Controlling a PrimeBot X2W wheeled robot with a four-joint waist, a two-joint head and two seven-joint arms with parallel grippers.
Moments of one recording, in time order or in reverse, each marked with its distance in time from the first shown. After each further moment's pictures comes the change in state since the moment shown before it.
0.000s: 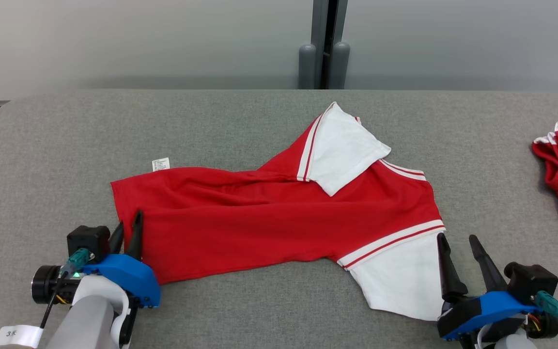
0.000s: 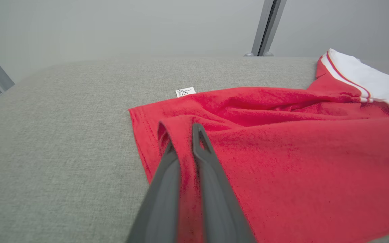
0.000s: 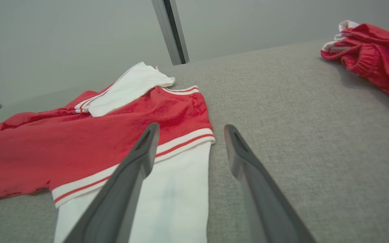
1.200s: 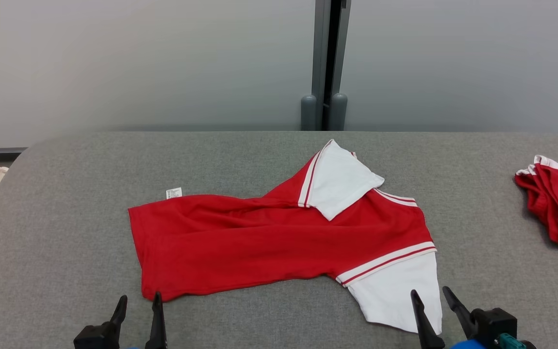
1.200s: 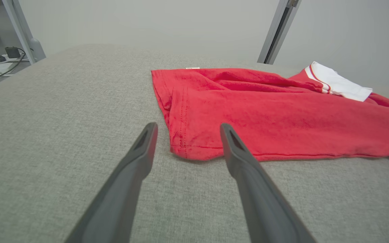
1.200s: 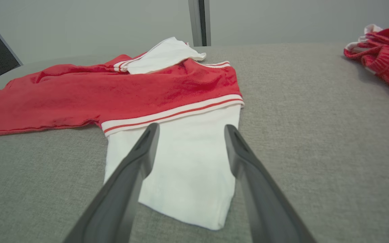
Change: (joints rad) left arm 0.447 -0.165 0.281 -0.338 0.175 0.007 0.000; right arm 0.123 0.000 0.091 0.019 -0.086 0.000 0.000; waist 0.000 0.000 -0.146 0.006
